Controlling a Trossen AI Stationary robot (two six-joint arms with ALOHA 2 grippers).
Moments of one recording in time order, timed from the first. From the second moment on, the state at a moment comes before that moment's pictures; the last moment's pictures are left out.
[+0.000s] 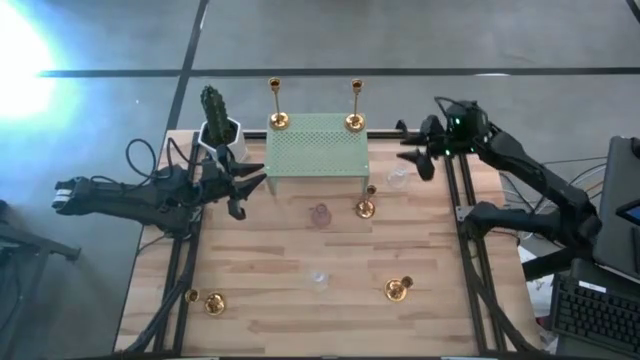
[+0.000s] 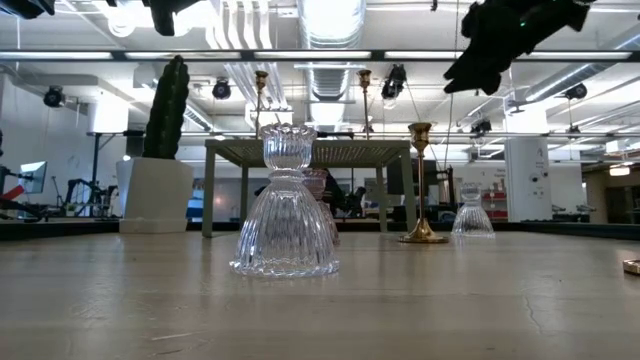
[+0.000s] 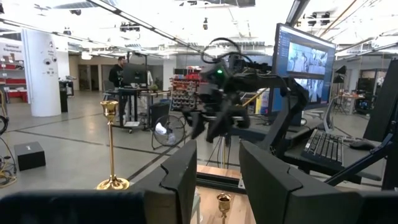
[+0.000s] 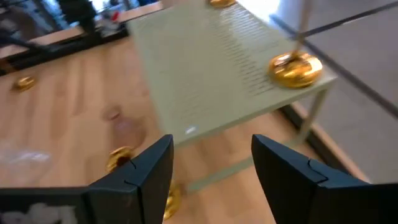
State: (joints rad) left arm -0.02 0.65 0.53 0.39 -0.32 0.03; right arm -0.79 0.93 0.91 -0.58 -0.48 -0.12
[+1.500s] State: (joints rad) left arm -0.02 0.64 0.53 0.40 -0.32 -0.02; right arm 0.19 0.39 0.36 -0.66 -0.36 0.71
